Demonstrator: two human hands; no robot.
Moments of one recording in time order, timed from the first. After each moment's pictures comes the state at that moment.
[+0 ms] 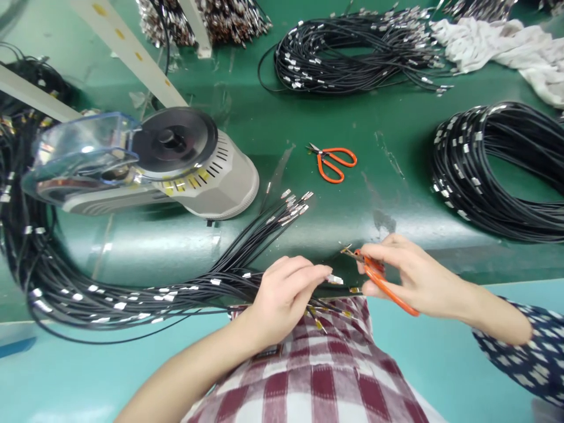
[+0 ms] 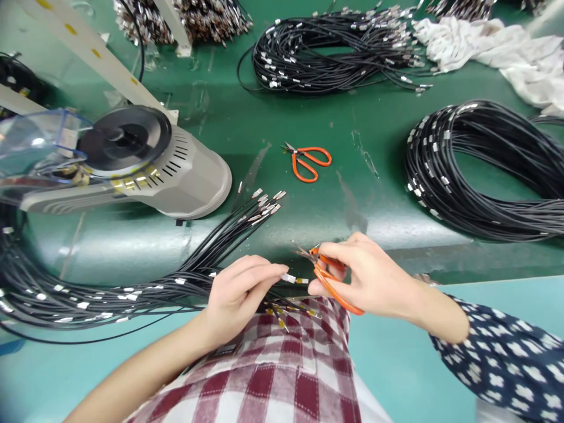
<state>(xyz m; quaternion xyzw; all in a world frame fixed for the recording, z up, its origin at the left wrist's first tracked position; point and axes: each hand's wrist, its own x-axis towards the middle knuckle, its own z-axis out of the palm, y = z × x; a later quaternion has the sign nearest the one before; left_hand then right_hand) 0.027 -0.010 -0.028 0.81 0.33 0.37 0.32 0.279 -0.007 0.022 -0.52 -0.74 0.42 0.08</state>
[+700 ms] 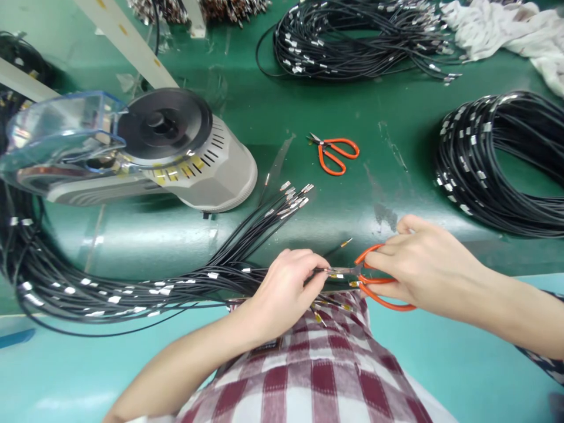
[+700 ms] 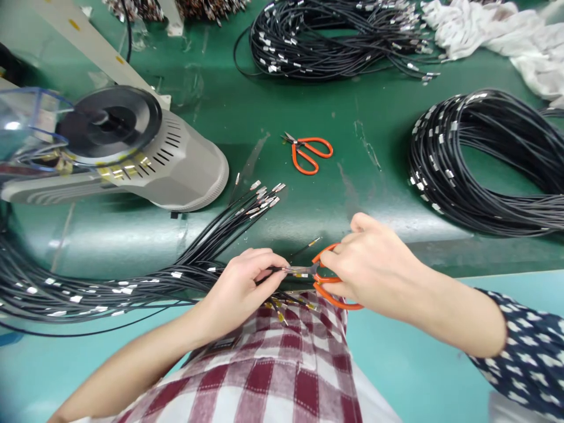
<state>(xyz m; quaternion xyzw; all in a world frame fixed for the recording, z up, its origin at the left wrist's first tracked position) 0.035 -0.003 -0.016 0.79 0.41 0.20 0.41 0.275 0.002 0.040 -0.39 -0.91 0.11 -0.09</state>
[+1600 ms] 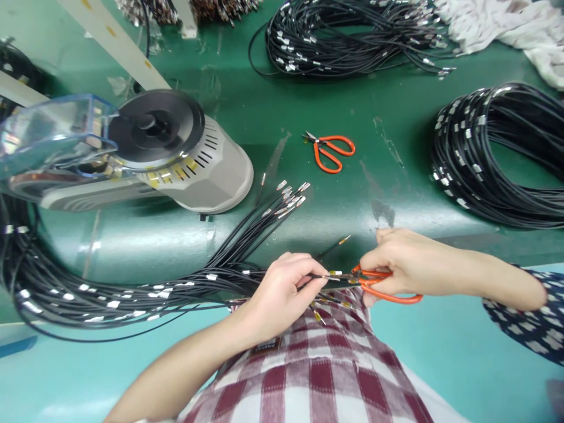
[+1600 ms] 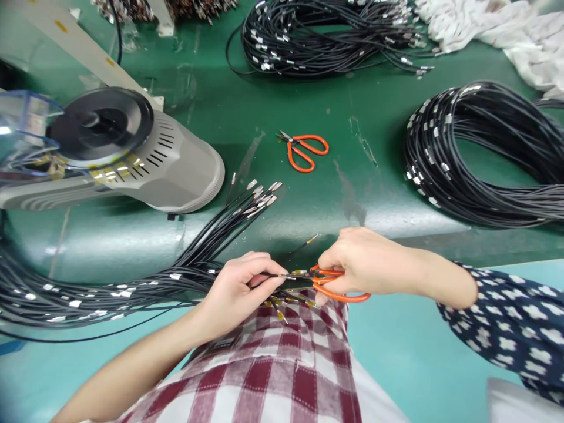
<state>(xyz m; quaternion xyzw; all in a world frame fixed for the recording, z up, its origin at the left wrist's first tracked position) 0.029 -0.009 -0.022 0.75 0.39 0.23 0.48 0.279 0.012 0.029 -0.42 -0.81 0.39 -0.12</state>
